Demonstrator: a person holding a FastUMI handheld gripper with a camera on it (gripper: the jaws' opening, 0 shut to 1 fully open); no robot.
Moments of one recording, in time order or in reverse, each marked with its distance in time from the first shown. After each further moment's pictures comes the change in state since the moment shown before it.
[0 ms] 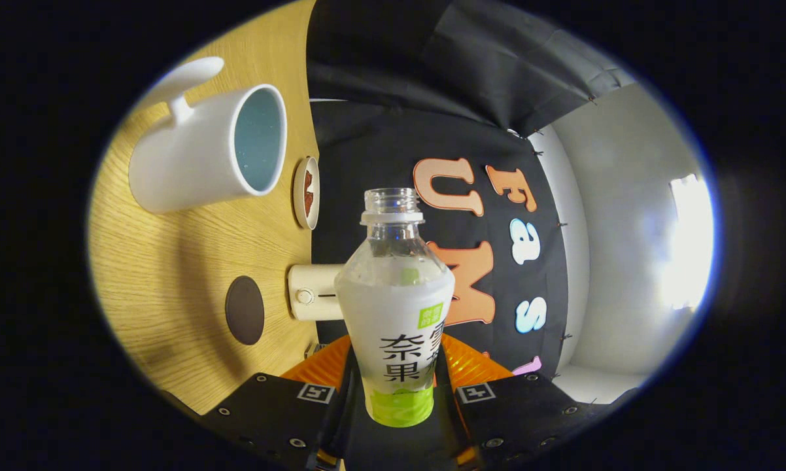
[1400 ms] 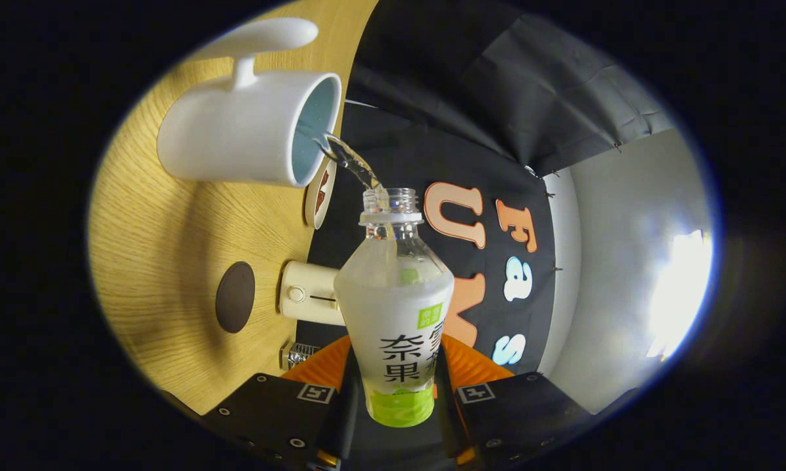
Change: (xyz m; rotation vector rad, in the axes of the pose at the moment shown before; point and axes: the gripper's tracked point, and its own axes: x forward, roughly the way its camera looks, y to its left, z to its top) arm 0.004 -0.003 0.011 -0.185 -0.083 -0.026
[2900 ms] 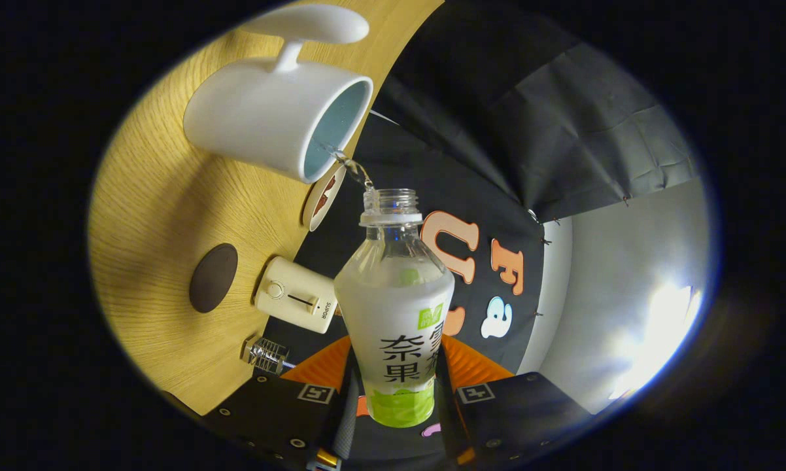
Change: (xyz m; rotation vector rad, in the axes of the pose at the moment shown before) arm 0.009 -0.021 0.018 -0.211 -0.121 -0.028
